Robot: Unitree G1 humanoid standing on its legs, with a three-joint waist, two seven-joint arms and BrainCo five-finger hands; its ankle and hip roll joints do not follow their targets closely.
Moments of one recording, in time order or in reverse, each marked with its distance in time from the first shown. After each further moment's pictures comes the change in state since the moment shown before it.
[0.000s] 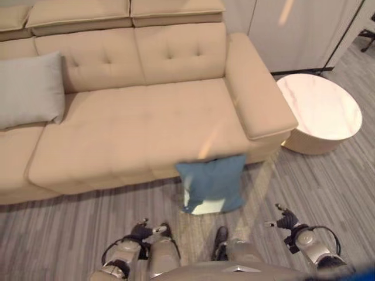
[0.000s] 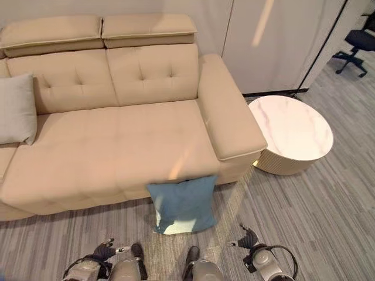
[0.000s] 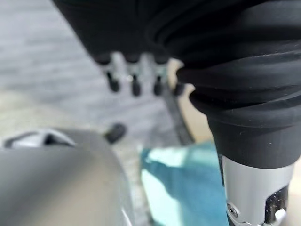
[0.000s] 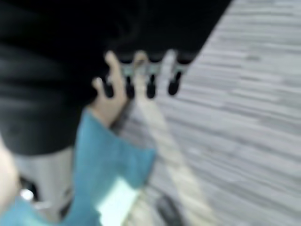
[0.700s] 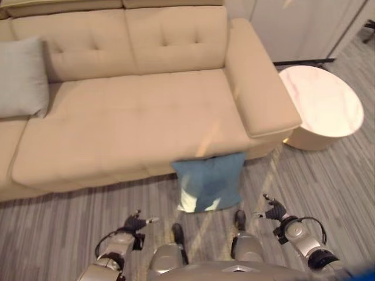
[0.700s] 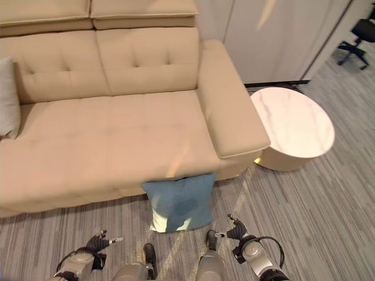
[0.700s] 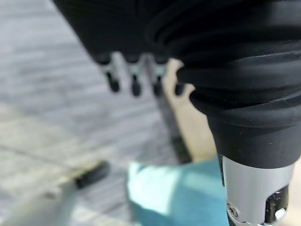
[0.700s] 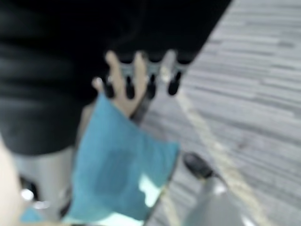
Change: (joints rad) left arm -0.019 0.044 0.037 -0.015 -0.010 -0.012 0.026; right arm -0.027 0.018 0.020 -0.111 -0.002 -0.003 0.014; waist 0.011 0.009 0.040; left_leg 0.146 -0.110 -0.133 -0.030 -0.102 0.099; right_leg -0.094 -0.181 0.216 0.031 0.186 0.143
